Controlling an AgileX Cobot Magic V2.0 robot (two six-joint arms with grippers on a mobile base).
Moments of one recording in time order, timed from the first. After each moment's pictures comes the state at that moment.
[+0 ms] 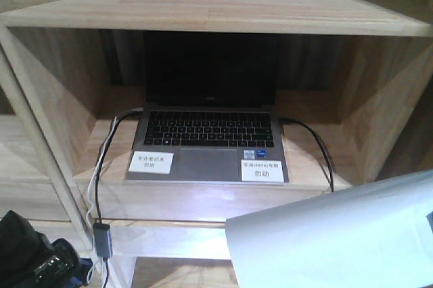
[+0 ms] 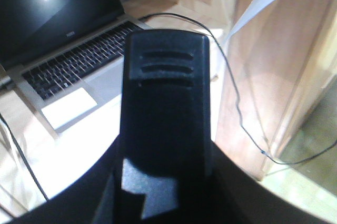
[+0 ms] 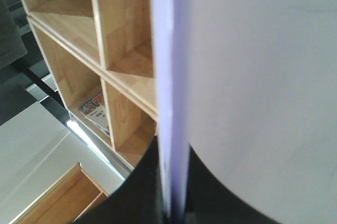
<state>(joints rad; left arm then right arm) -0.31 0.35 -0.52 -0.59 0.81 0.66 0.35 0.18 0.03 -0.39 -0.64 1.51</state>
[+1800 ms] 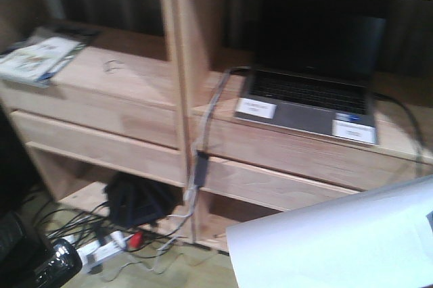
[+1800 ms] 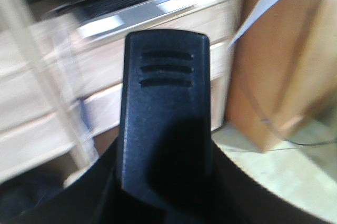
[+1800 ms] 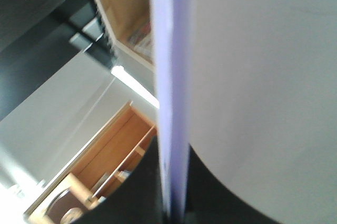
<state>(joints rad) -0.31 0.35 -0.52 -0.59 0.81 0.66 0.35 0.18 0.03 -0.39 -0.64 1.51</state>
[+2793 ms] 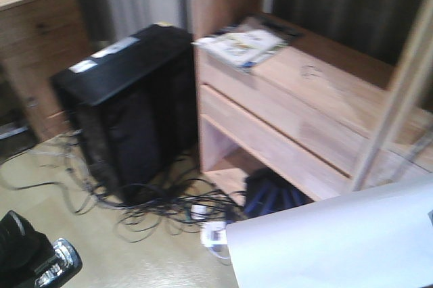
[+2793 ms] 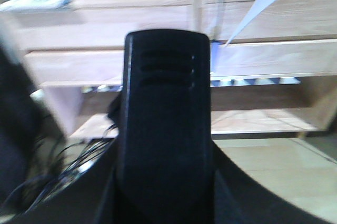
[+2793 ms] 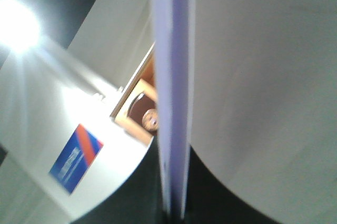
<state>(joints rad) -0.31 0.35 -0.52 -0.59 0.81 0.66 0.35 0.18 0.03 -0.39 -0.64 1.51</state>
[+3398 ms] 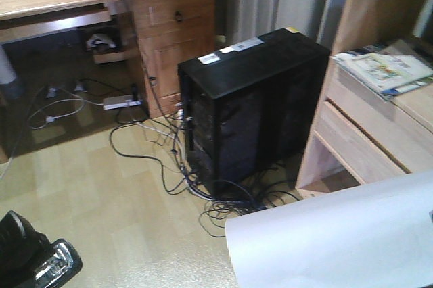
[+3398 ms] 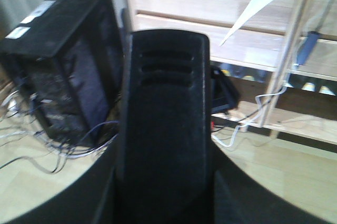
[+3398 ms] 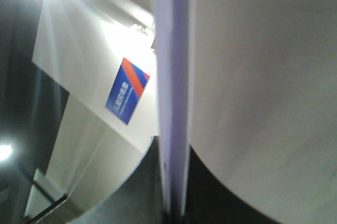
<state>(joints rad) -0.31 0.35 -0.52 -0.59 0.81 0.66 0.35 0.18 0.03 -0.39 -0.64 1.51</state>
